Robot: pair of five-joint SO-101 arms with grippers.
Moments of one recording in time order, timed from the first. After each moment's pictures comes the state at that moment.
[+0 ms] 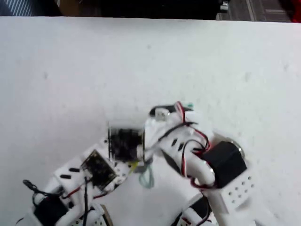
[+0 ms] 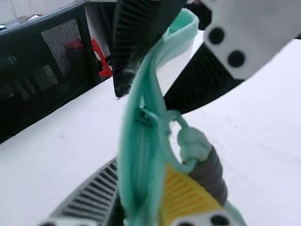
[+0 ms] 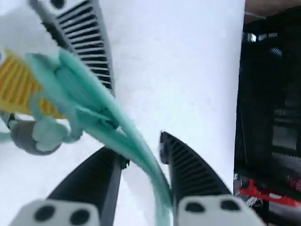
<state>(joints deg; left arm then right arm) 40.5 -104.6 73.1 55.5 -7.9 -37.5 -44.1 9.2 85.2 59.8</state>
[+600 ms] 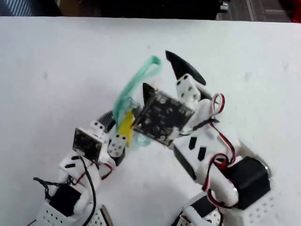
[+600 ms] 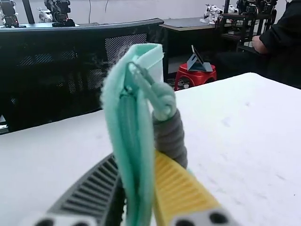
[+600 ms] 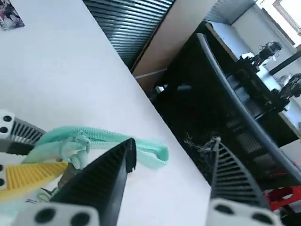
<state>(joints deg) 25.0 -103.8 86.9 30.8 1.3 -35.6 -46.9 1.1 73.2 34.8</state>
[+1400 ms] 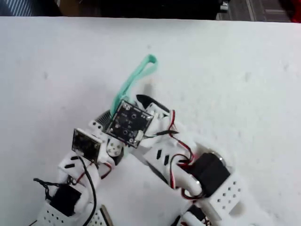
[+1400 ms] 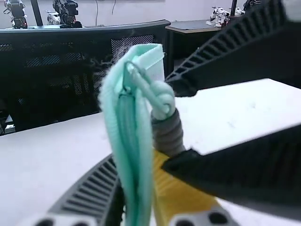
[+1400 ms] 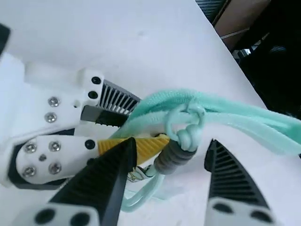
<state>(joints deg) 23.8 -104.8 88.5 30.2 1.3 -47.2 -52.0 27.0 66.0 27.0</state>
